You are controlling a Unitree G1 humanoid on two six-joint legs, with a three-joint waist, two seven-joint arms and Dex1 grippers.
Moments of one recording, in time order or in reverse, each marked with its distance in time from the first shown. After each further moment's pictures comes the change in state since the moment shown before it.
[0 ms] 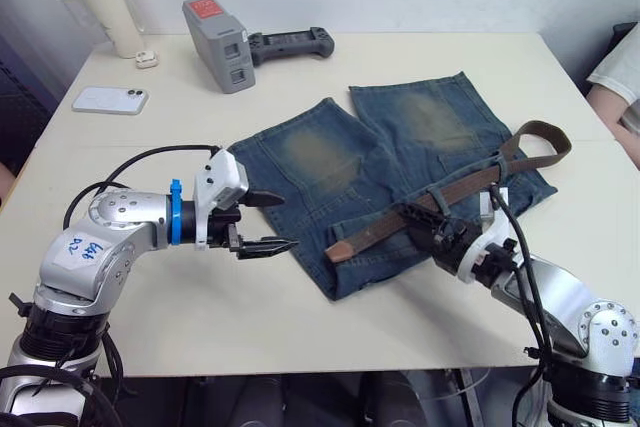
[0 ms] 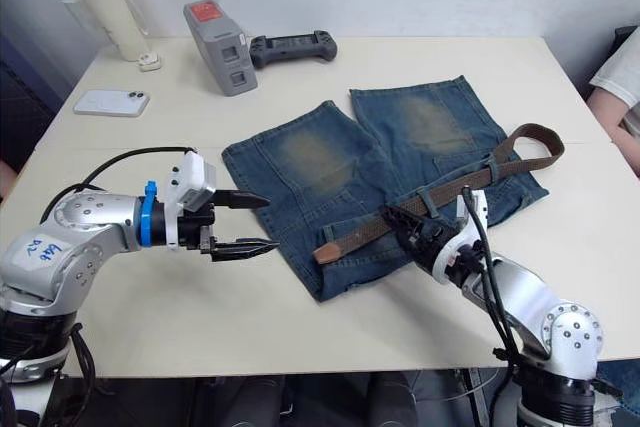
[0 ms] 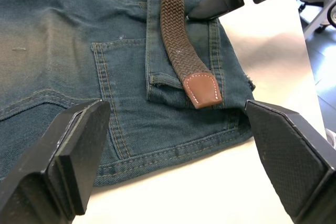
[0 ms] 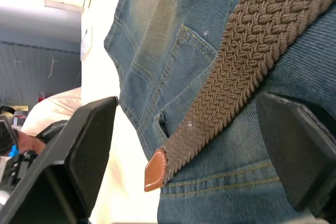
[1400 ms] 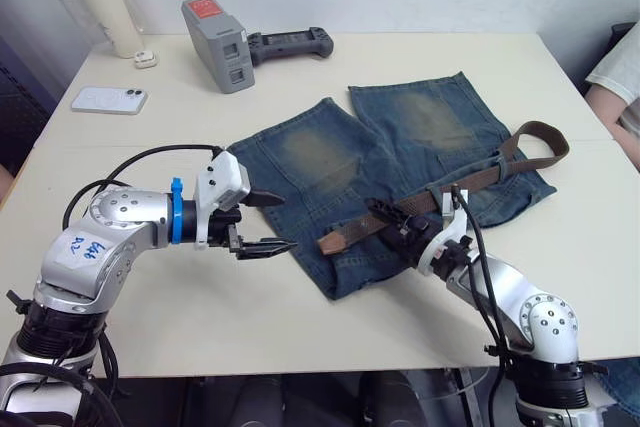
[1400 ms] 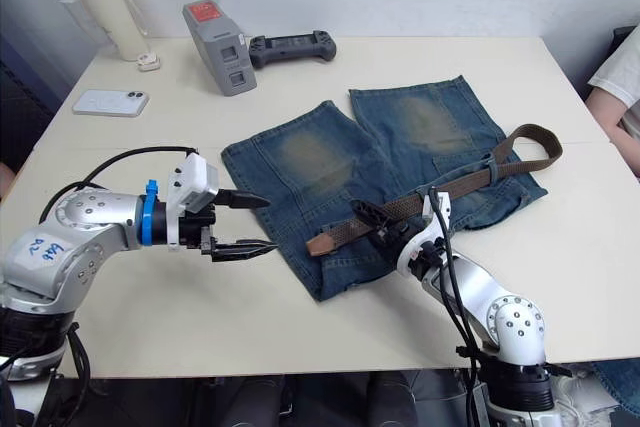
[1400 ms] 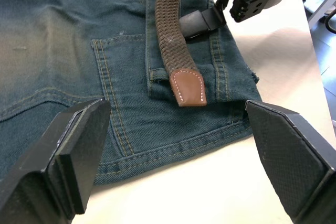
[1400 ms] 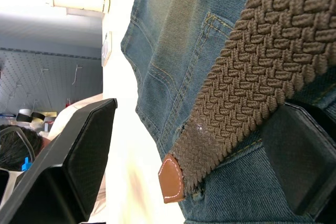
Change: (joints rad) left arm -0.007 0.016 -0.038 0.031 0.014 -0.053 0.005; right arm -0.034 0.069 0.196 0.041 -0.143 -0.187 0.149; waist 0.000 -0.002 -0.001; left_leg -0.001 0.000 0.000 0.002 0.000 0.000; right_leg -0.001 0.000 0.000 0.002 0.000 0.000
